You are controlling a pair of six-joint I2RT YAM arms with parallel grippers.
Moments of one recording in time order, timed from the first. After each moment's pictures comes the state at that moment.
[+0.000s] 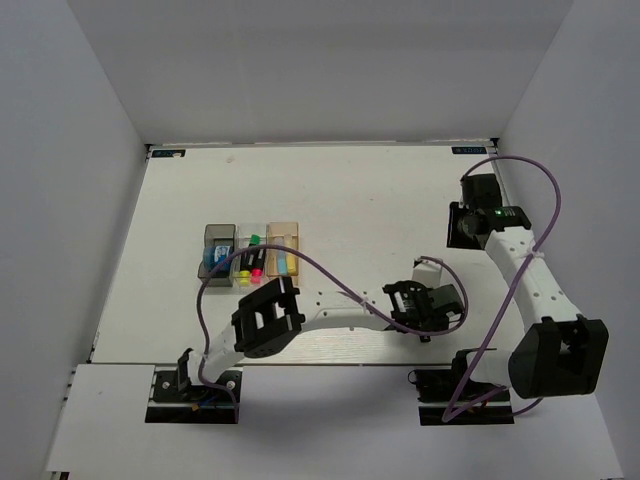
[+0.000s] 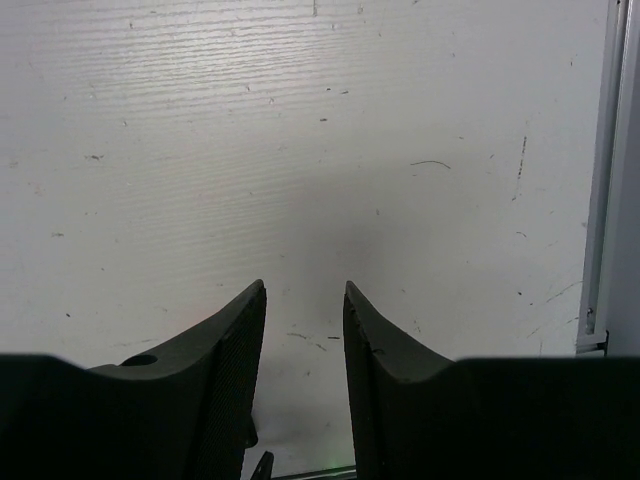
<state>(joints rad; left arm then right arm) -1.37 2.22 1.82 -0.55 -0.40 -1.02 0.13 1.28 1.09 -0.81 0.17 0.13</state>
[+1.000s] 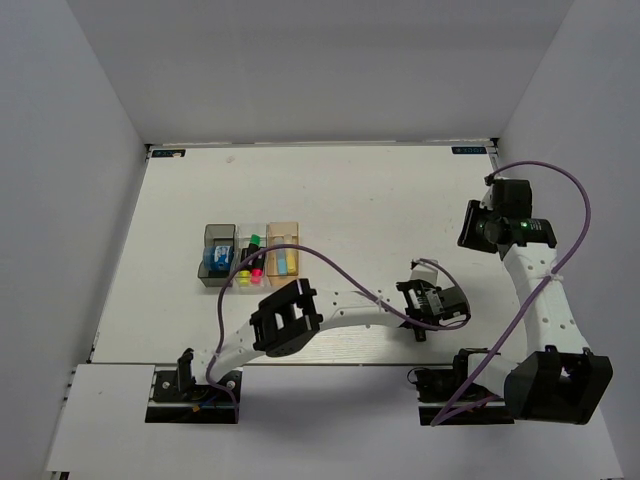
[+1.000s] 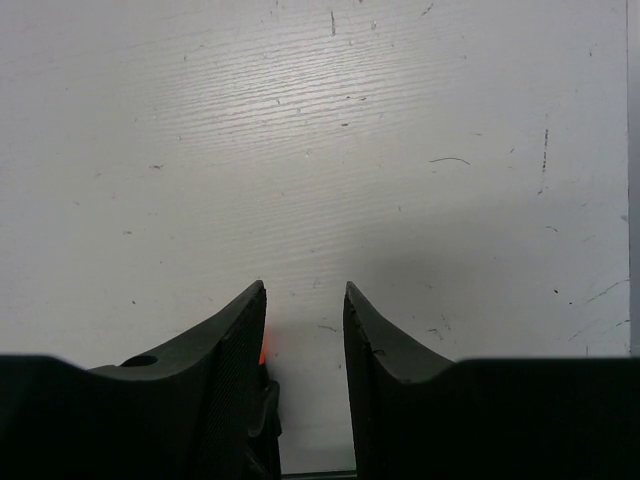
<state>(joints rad) -1.37 2.41 2.05 -0.83 -0.47 -1.09 -0.02 1.15 1.07 -0.82 -0.02 0.15</state>
